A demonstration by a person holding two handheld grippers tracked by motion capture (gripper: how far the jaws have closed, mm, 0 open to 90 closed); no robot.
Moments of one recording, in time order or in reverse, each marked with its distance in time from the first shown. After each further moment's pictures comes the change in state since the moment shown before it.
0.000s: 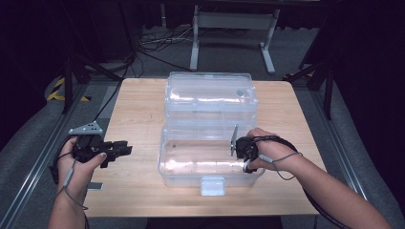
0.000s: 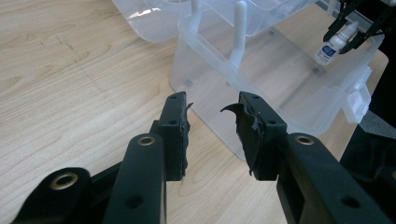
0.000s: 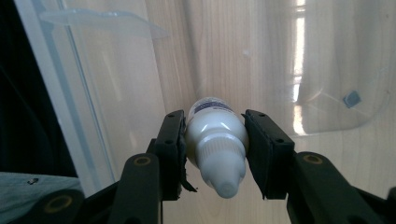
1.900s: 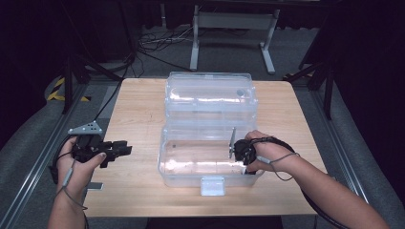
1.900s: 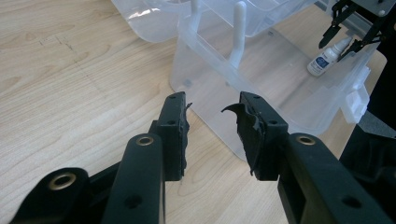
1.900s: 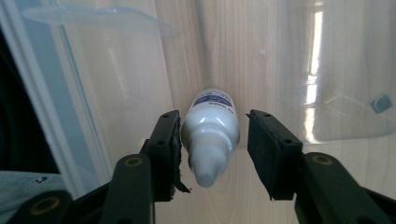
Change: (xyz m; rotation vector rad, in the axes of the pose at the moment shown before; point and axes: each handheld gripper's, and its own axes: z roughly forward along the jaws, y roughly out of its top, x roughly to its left) left arm 0.001 0.001 -0.001 -0.002 -0.004 -0.001; right arm -0.001 0.002 0.010 0.004 0.047 -0.005
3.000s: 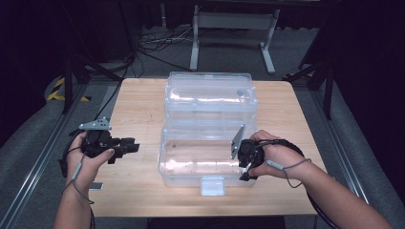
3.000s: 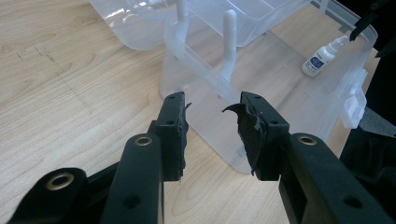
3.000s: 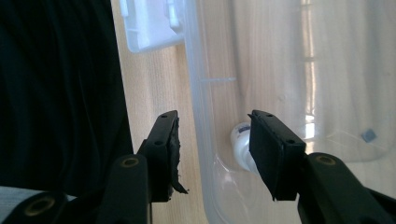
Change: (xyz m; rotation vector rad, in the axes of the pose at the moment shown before) left arm -0.002 0.013 0.017 0.019 -0.032 0.029; right arm 0.038 -0.003 -0.044 -0.179 -0.001 -0.018
